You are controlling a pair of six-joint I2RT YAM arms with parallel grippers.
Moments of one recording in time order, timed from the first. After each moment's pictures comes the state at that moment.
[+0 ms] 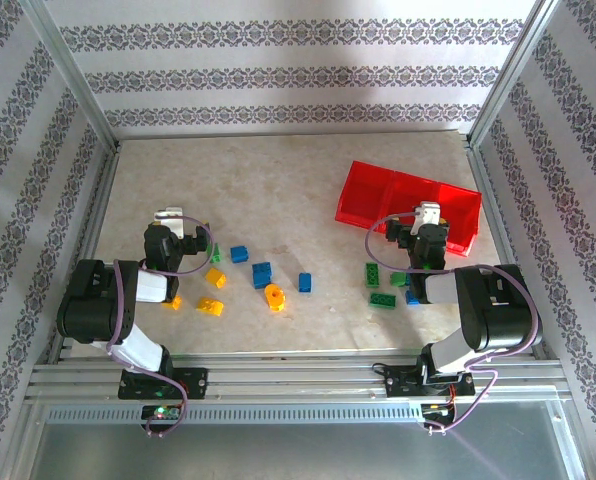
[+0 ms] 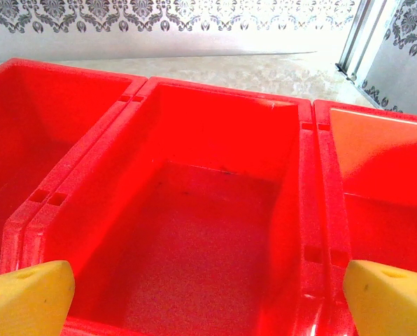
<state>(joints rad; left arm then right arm) 0.03 1.59 0.37 0.87 0.00 -0.01 0.04 1.53 0.35 0.87 0.15 0.05</state>
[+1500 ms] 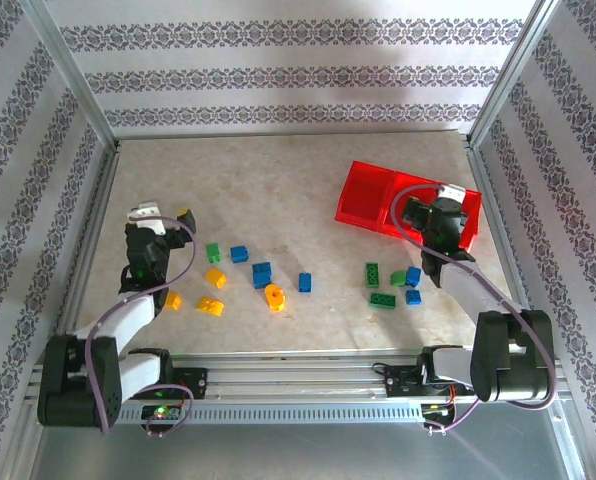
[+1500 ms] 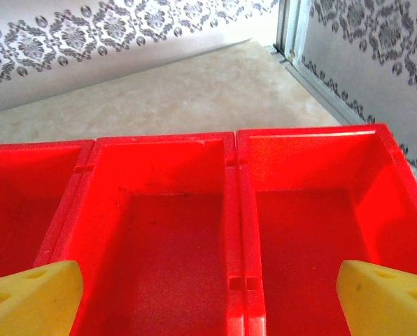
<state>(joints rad) 0.03 1.10 0.35 0.55 -0.13 -0.16 0.00 1.26 0.61 0.18 0.25 0.27</state>
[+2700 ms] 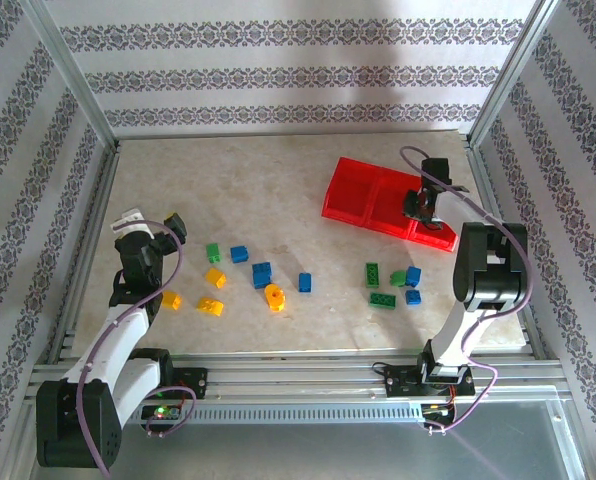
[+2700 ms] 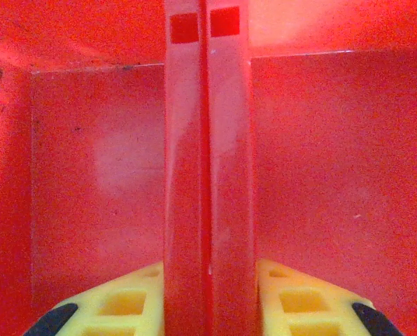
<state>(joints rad) 0.03 0.91 0.38 0.24 -0.23 -0.34 -0.05 1.81 1.19 -0.45 0.00 0.35</state>
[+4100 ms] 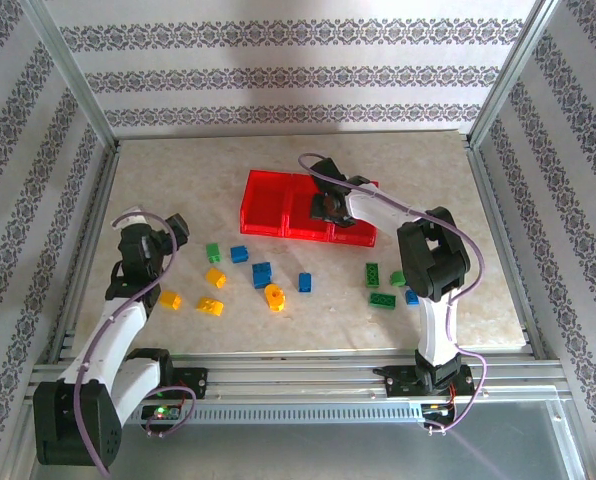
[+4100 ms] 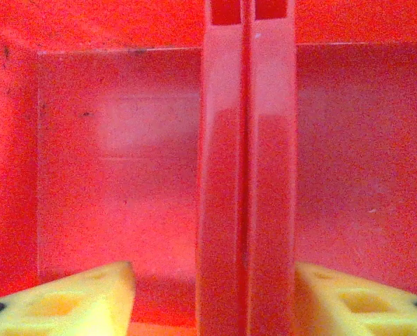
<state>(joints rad) 0.03 0.92 0.49 -0.02 -0.18 -0.45 0.50 2.01 1.51 -0.63 0.15 0.63</state>
